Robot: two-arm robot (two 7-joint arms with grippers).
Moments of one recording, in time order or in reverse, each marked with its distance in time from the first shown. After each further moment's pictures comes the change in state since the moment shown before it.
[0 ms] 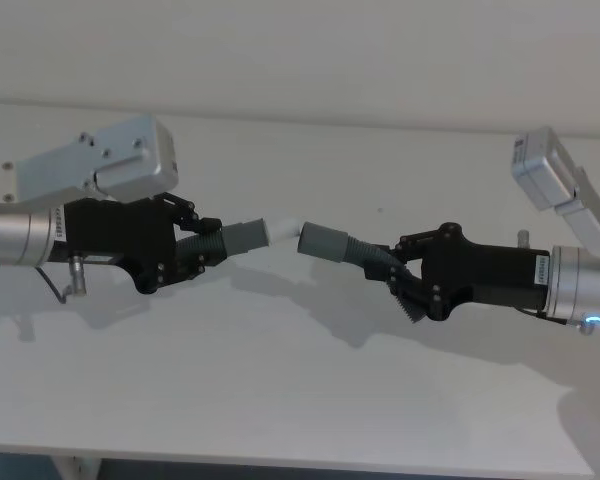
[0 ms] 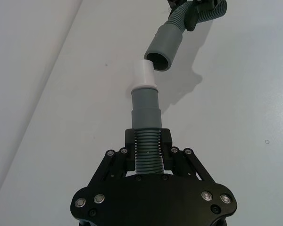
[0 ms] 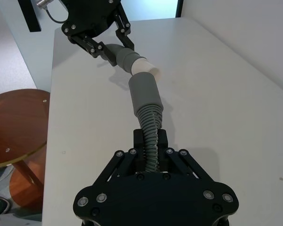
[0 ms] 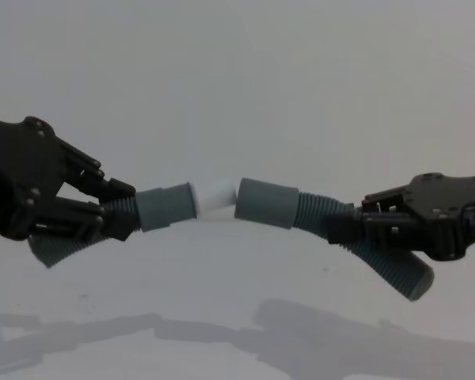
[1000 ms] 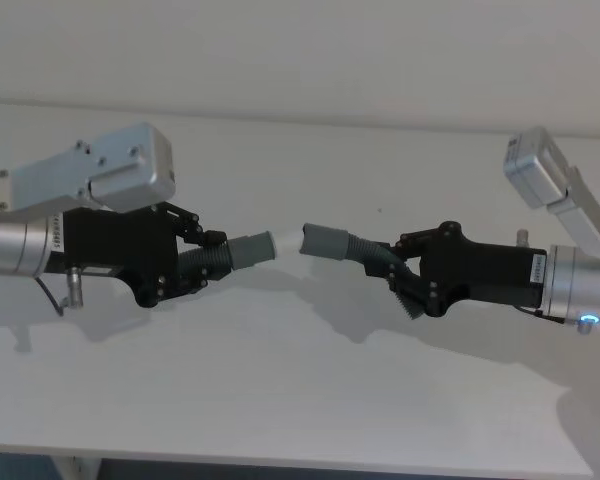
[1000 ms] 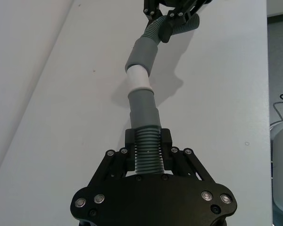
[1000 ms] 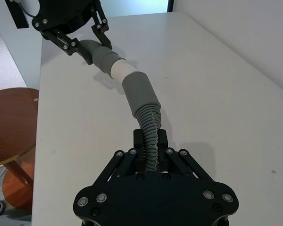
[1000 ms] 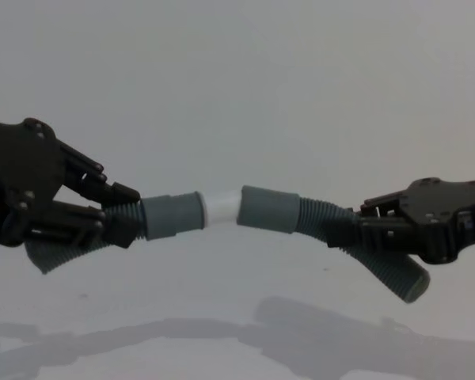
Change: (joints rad) left arm 0.020 0.016 -0.012 -0.024 -0.031 -0.008 -0.024; right arm 0.011 0.005 -0.023 0.005 0.000 0.008 -0.048
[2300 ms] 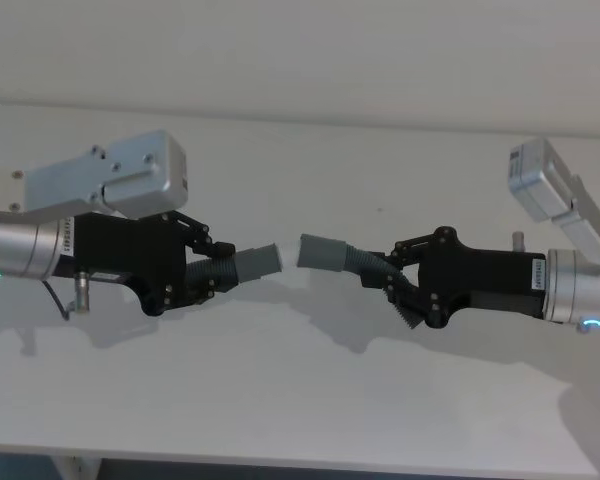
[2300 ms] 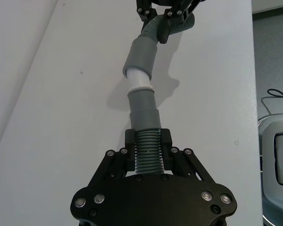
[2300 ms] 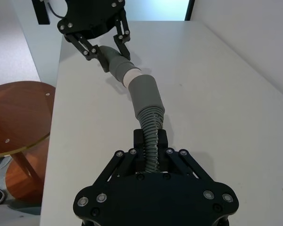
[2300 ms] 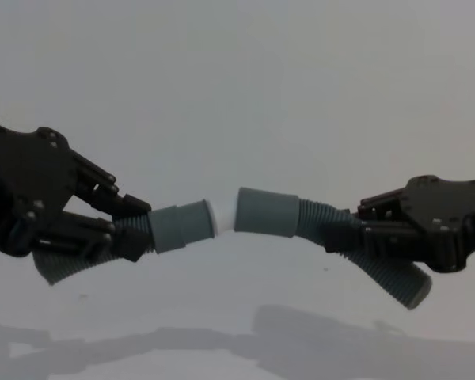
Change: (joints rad) left arm -0.050 -0.012 0.047 0.011 0.007 0.015 -0.049; right arm 0.029 0.018 -0.043 0.017 0.006 -0.091 0.065
